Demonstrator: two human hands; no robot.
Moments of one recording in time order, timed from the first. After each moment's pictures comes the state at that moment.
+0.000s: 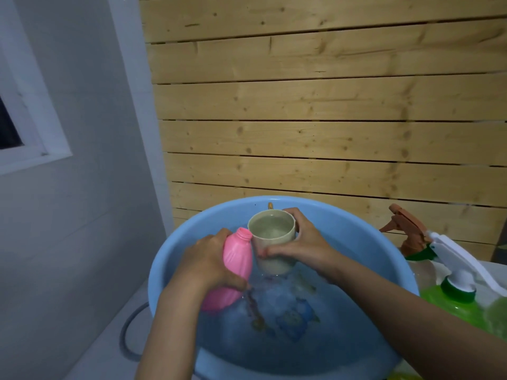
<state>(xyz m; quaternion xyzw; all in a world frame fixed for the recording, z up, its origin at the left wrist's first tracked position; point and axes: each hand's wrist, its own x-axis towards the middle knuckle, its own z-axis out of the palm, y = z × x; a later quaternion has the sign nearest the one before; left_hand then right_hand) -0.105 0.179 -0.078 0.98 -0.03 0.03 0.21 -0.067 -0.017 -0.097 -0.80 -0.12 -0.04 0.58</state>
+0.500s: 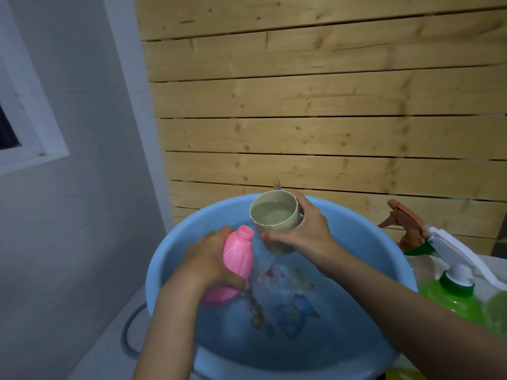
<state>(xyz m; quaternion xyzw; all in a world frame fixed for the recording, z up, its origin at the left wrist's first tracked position) -0.104 0.177 -0.078 0.98 -0.05 0.01 0.21 -0.063 -0.012 -0.091 -0.79 -0.10 -0.18 0.58</state>
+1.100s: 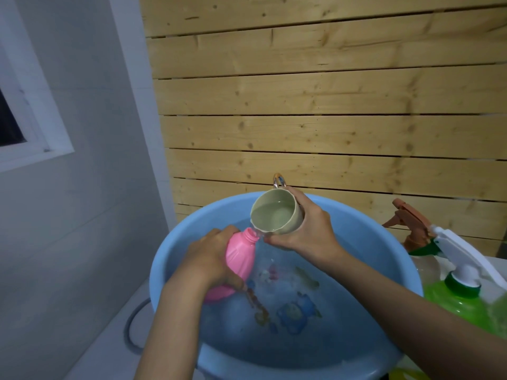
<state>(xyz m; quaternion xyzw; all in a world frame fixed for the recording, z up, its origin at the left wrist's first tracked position) -0.106 0.178 -0.075 0.98 -0.07 0.01 0.17 -0.066 -0.012 -0.090 -0.82 -0.16 -0.24 0.50</state>
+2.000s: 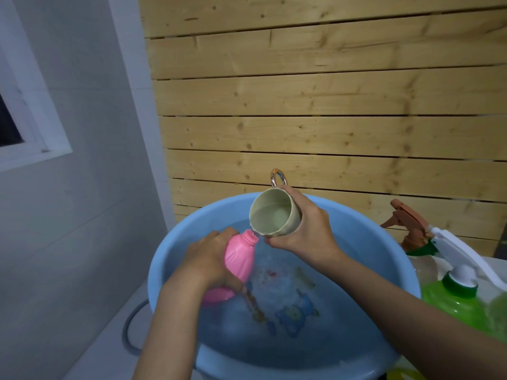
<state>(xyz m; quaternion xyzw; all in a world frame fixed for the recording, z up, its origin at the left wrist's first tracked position) -0.103 0.180 -0.079 0.98 -0.07 0.01 0.16 -0.064 -0.012 -0.092 -0.83 -0.17 -0.26 0.46</state>
